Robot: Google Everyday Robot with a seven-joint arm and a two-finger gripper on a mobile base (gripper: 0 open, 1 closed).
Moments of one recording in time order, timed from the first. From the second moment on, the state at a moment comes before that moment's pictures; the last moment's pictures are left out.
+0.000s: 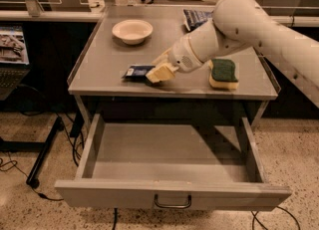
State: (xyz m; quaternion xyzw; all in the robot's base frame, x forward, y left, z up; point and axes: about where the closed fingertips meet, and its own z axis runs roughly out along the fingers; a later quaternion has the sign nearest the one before) arm 0.627 0.006 0.848 -0.56 0.71 0.26 0.33
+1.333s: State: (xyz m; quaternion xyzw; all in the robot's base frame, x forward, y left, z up) arm 0.494 -0.049 0.832 -0.49 0.76 0.26 0.35
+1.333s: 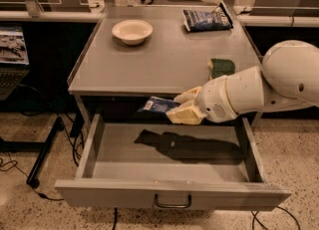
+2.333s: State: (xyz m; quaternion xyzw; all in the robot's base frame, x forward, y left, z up) arm 0.474 -0.057 0.792 -0.44 0.78 0.26 0.35
